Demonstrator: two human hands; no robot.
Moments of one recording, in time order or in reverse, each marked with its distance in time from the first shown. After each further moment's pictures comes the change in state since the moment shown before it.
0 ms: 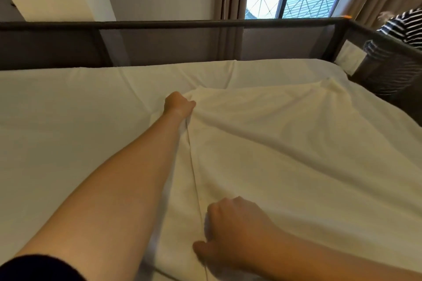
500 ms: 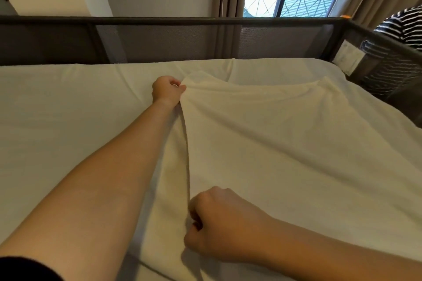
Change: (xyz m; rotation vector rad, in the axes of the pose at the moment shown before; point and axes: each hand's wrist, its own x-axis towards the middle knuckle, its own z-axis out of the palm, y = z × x) left_hand 0.008 0.005 -0.030 -0.215 0.173 0.150; right_hand 0.004 -0.018 -0.023 0.184 0.033 -0.101
